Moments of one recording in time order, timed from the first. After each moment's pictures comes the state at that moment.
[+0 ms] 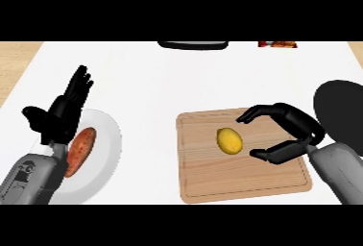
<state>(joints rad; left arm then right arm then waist) -0.29 0.38 -0.15 -1.36 0.25 0.20 -0.04 -0.40 -0.52 0.38 -1.25 -0.21 0.44 -0.49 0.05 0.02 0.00</state>
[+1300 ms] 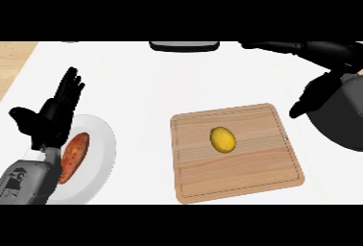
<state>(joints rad) -0.24 0.36 -0.09 -1.43 0.21 0.22 0.04 -0.87 -0.69 0.37 -1.16 0.15 0.56 -0.53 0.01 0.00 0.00</state>
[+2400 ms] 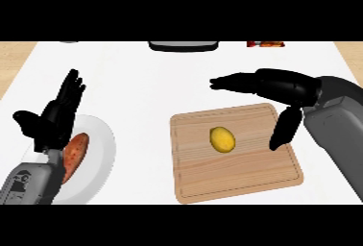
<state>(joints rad) -0.23 0.30 -0.04 -1.44 0.14 0.18 0.04 -0.71 -0.53 0.36 -1.35 0.34 0.68 -0.32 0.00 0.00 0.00</state>
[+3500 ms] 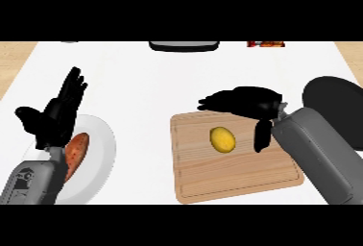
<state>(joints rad) -0.25 0.25 0.01 -1.44 0.08 0.14 0.07 -0.69 -0.40 0.45 -1.21 0.72 0.62 -0.44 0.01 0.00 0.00</state>
